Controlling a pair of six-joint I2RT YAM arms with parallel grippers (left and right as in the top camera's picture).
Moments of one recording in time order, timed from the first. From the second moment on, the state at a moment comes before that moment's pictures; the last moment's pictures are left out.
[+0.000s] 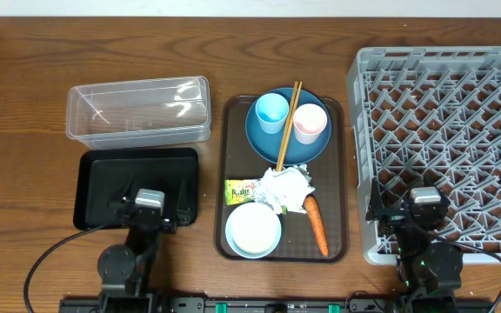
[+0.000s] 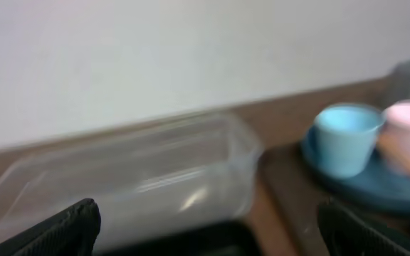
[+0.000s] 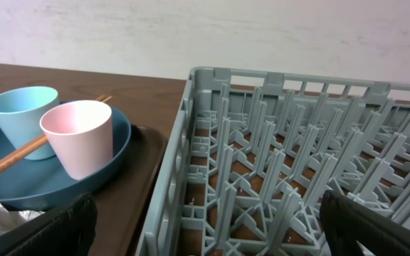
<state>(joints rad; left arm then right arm) -0.03 0.01 0.01 0.00 0.18 0.12 0.10 0.06 0.01 -0.07 0.03 -0.04</state>
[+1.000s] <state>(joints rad) -0.03 0.62 1.03 -0.55 0.98 -0.38 0.10 0.06 0.01 -0.07 0.03 -0.04</state>
